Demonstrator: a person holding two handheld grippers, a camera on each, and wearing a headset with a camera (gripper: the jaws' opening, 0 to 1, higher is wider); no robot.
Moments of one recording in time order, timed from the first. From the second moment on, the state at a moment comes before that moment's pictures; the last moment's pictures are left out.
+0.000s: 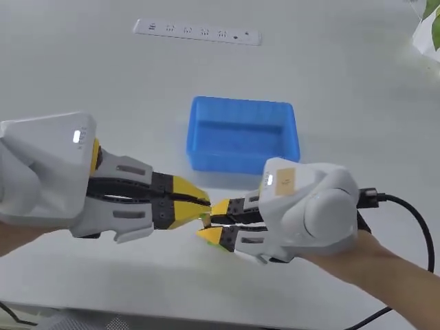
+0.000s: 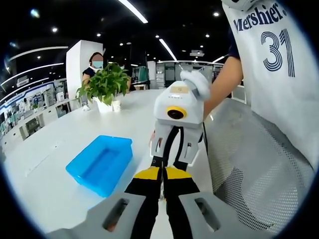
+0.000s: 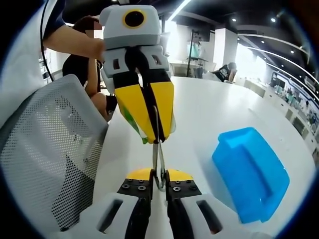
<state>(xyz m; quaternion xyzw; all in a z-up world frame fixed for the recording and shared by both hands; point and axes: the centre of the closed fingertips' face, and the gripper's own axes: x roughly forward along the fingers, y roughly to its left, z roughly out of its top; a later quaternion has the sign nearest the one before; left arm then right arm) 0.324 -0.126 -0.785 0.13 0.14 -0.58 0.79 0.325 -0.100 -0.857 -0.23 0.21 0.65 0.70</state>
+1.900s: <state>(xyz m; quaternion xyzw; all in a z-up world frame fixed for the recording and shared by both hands) 0.462 -0.131 -0.728 0.19 0.06 -0.58 0.79 0.481 -0.112 -0.797 -0.27 0.15 0.54 0.78</state>
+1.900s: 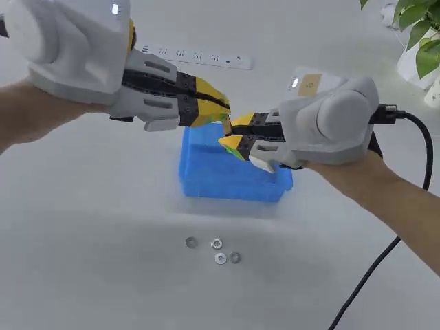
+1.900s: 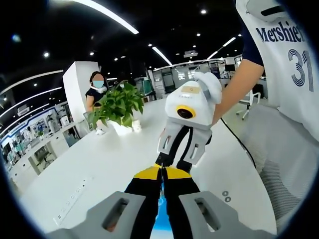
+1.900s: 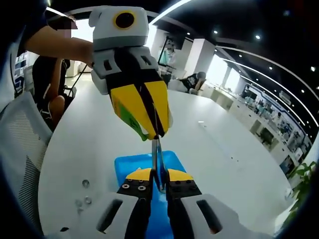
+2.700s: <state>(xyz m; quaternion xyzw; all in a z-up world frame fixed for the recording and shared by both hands) 0.465 -0.146 -0.760 0.16 0.10 -0.58 0.79 0.480 -0.118 -0.832 -0.23 0.20 0.54 0.79</state>
